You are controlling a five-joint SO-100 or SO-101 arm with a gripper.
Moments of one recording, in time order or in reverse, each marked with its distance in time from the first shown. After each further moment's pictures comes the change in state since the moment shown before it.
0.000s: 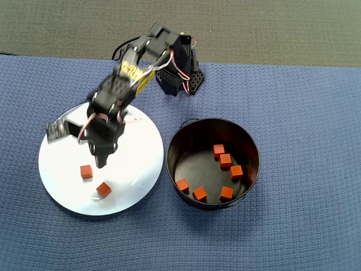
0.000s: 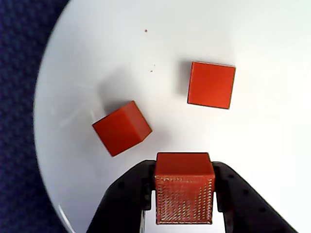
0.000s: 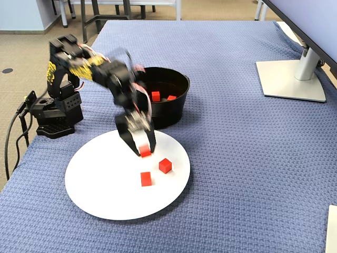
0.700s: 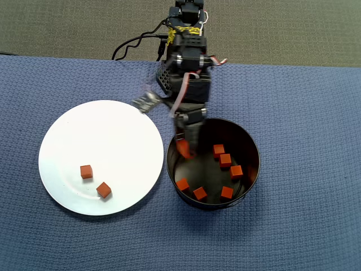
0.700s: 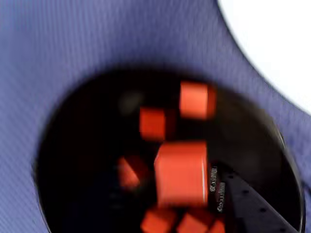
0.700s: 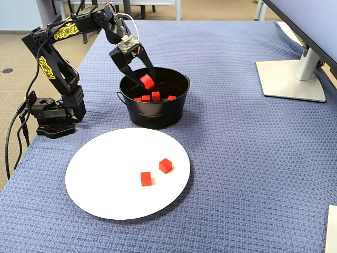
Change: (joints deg) arm -36.5 40.6 26.1 4.7 21.0
